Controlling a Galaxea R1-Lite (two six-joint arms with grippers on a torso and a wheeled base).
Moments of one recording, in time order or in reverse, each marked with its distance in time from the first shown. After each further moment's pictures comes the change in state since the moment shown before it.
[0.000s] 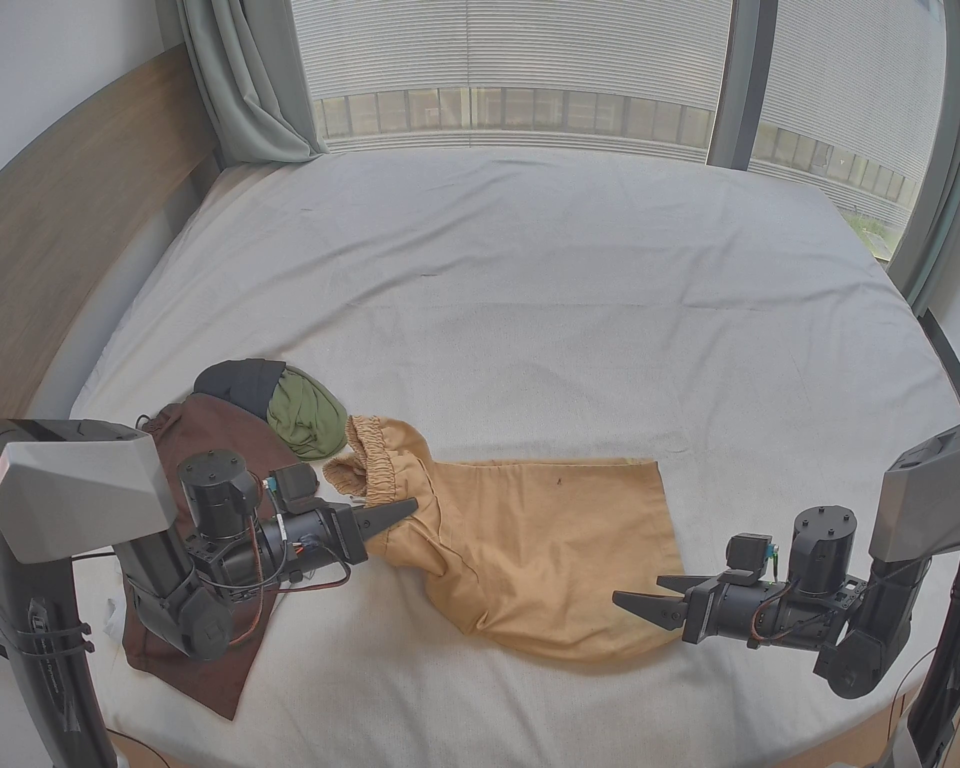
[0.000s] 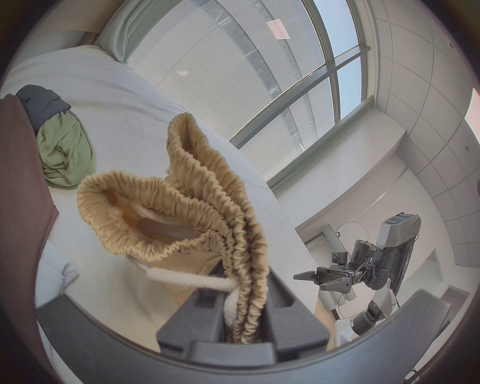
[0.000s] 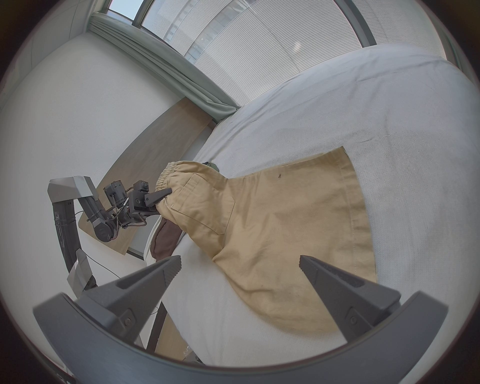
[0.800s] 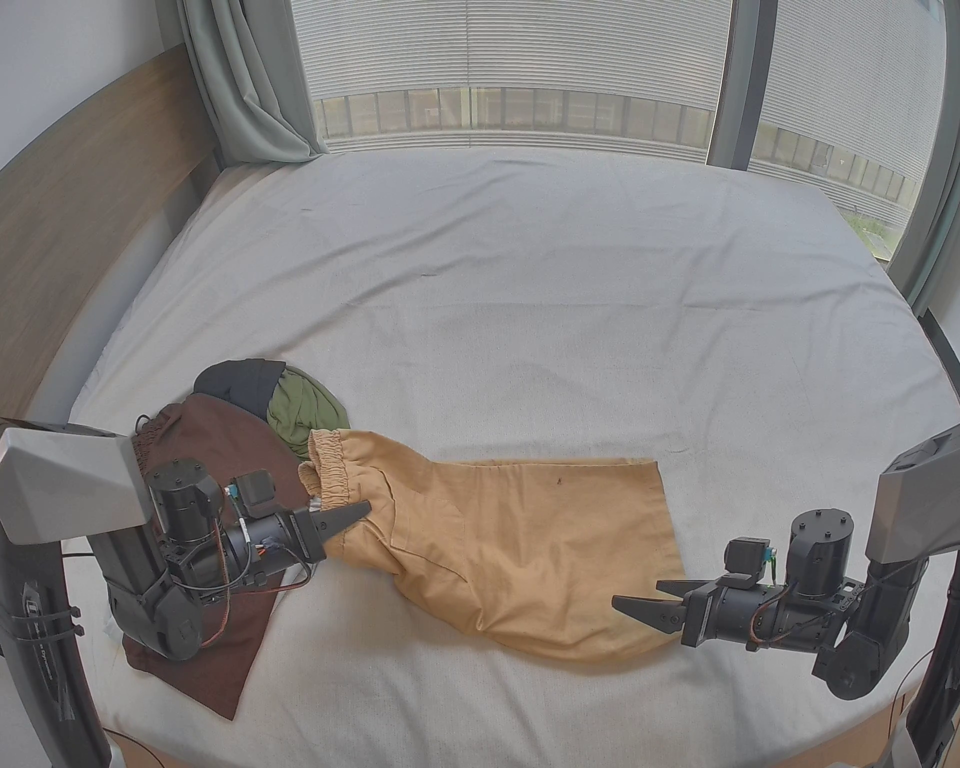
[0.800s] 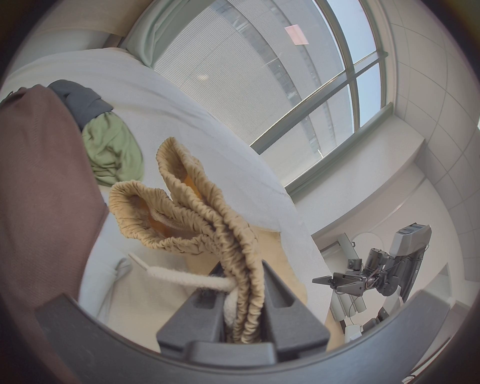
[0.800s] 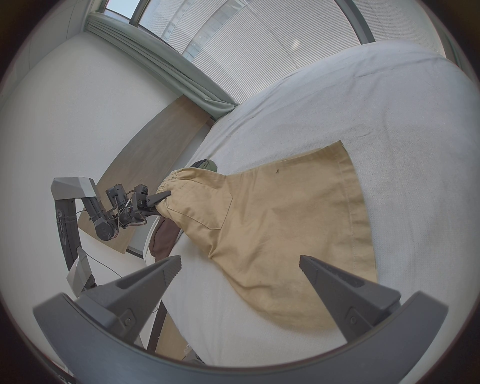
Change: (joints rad) left arm 0.118 0.008 0.075 -0.042 -0.005 0.004; right arm -0.001 0.014 0.003 0.000 0.001 0.000
